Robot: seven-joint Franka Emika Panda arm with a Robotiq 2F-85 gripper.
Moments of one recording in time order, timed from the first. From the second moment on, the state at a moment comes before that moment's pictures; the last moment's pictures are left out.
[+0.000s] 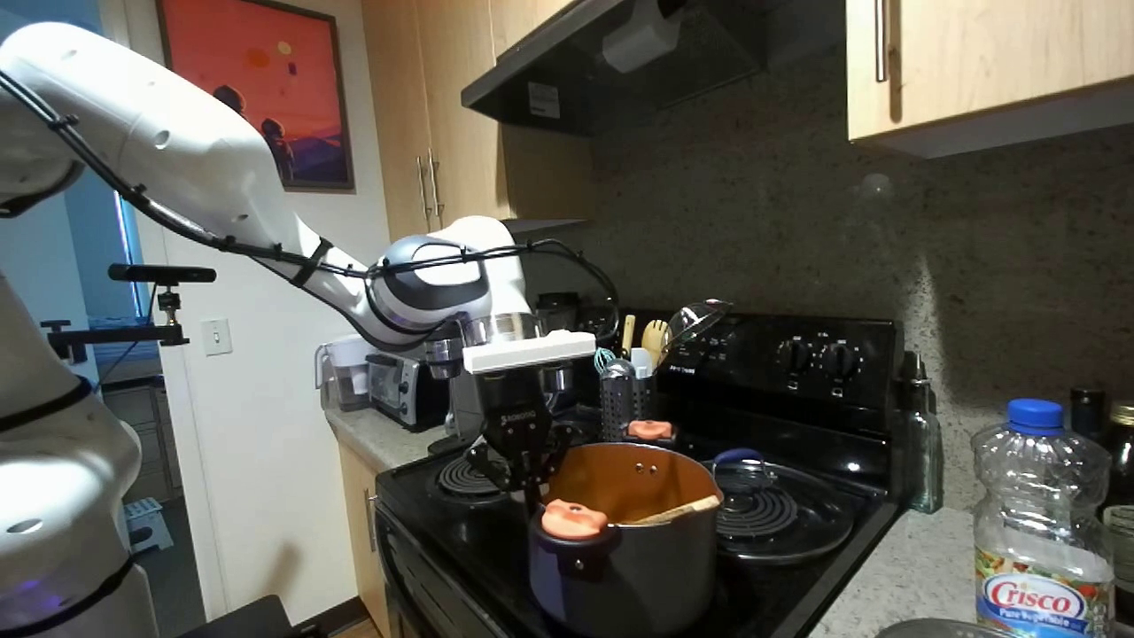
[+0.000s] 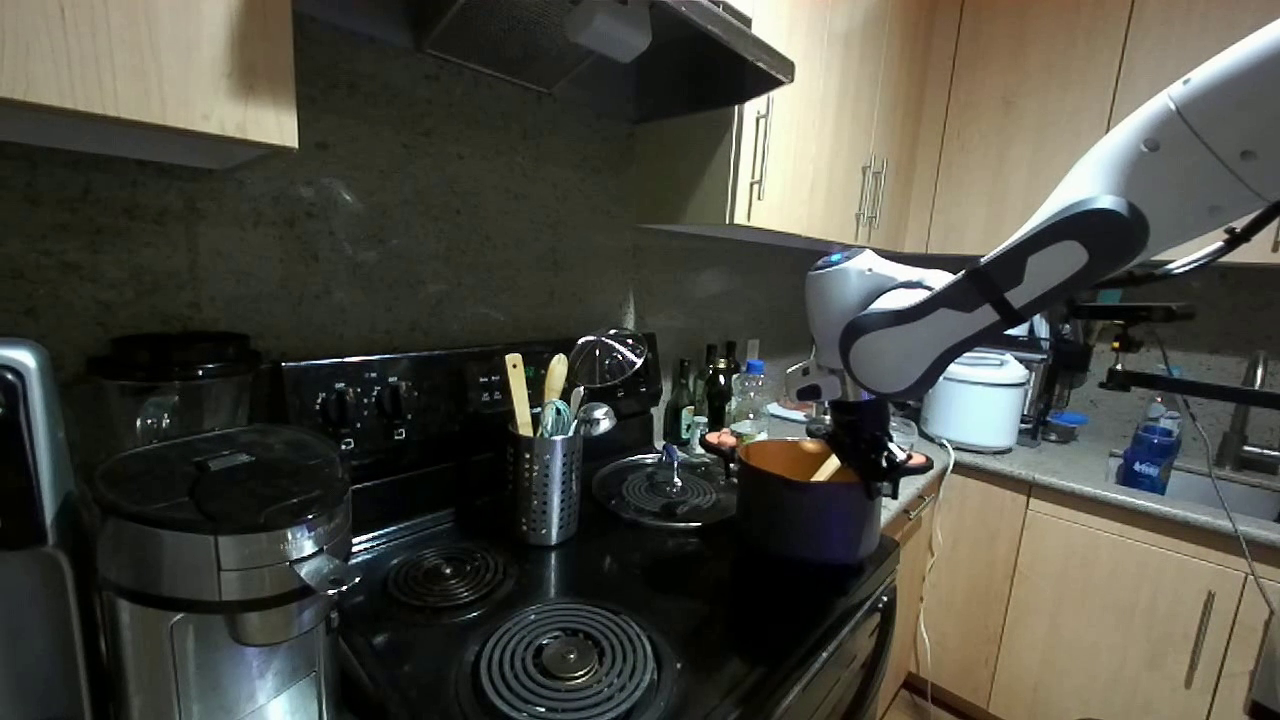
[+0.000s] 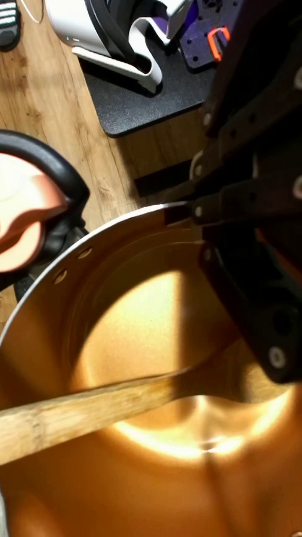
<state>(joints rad) -0.20 -0.27 -0.23 -2.46 -0.57 2.17 -1.33</state>
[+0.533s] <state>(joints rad) -0.19 -0.22 -0.20 -2.44 -0.59 2.17 -1.29</state>
